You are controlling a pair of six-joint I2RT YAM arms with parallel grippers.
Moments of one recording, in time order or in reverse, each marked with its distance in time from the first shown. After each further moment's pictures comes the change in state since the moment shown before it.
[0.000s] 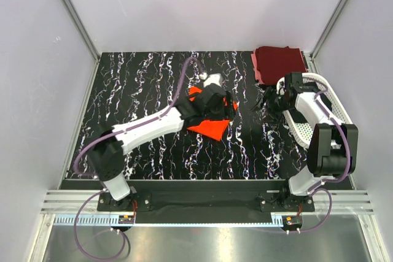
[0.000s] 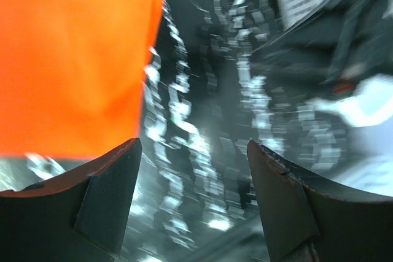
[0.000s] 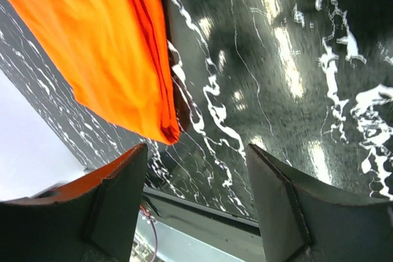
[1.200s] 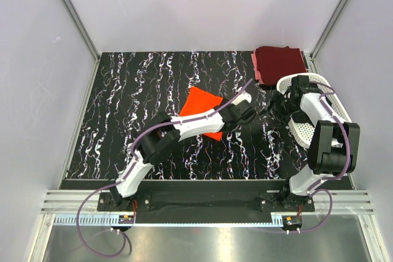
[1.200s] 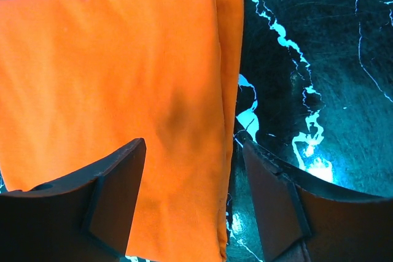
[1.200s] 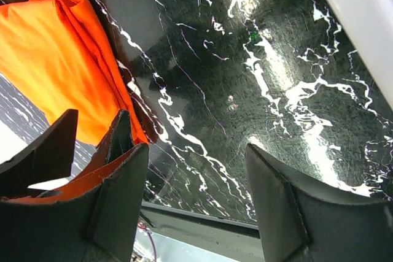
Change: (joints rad) left arm -0.089 0.546 0.360 -0.131 -0.391 0.523; right arm -0.083 0.029 -0.002 -0.043 0.077 -0.032
